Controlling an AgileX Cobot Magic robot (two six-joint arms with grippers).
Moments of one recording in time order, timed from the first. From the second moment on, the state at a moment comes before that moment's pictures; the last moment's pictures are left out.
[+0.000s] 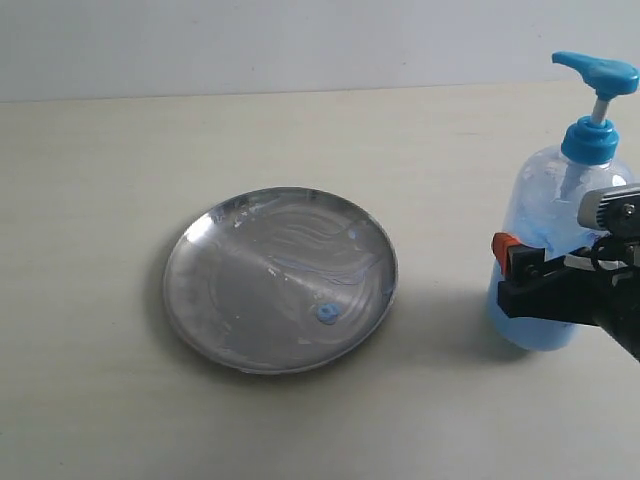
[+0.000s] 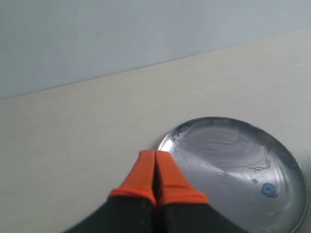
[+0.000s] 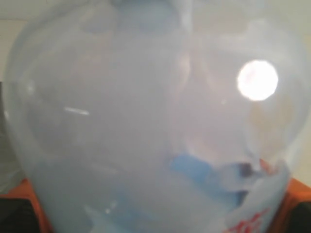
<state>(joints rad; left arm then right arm) -0.50 0.62 -0.54 0.26 0.41 -0.26 0.55 1.48 -0.10 0.45 -0.93 -0.14</state>
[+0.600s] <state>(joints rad) -0.50 0.62 -0.52 0.26 0.37 -0.27 0.55 1.57 -0.05 0.40 -1.05 -0.11</state>
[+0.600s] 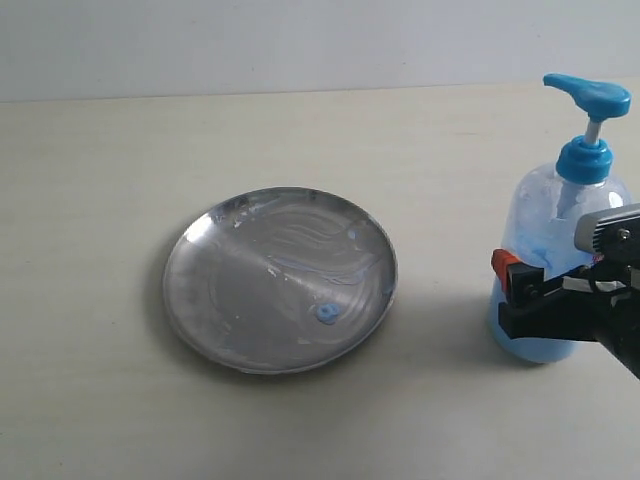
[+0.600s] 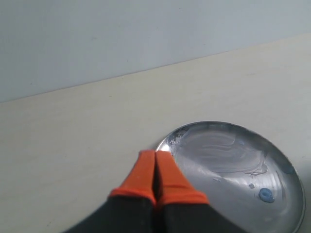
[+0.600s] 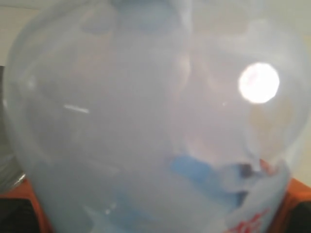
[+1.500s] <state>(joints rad) -0.50 0.62 -0.52 0.26 0.37 -0.28 0.55 1.57 -0.05 0.37 -1.05 -0.10</state>
